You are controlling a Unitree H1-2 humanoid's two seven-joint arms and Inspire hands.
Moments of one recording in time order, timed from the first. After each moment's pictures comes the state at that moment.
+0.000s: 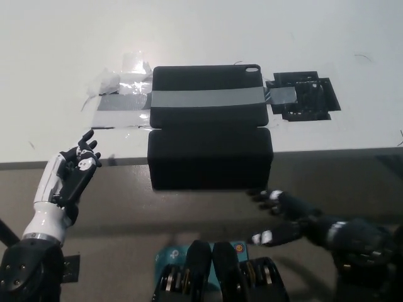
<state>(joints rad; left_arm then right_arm) -0.23 0.11 0.18 -0.24 -0.19 0.45 -0.03 -0.36 0.20 -0.34 -0.21 -0.93 0.46 1.16</state>
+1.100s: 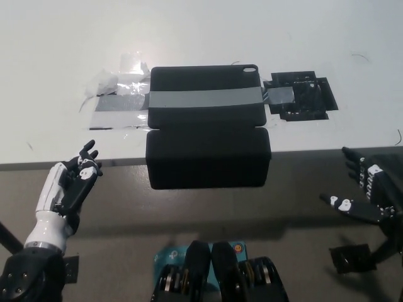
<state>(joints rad) -0.20 0.10 0.18 -0.24 -0.19 0.45 -0.03 -0.34 0.11 -0.63 -0.05 -0.47 0.16 0.75</state>
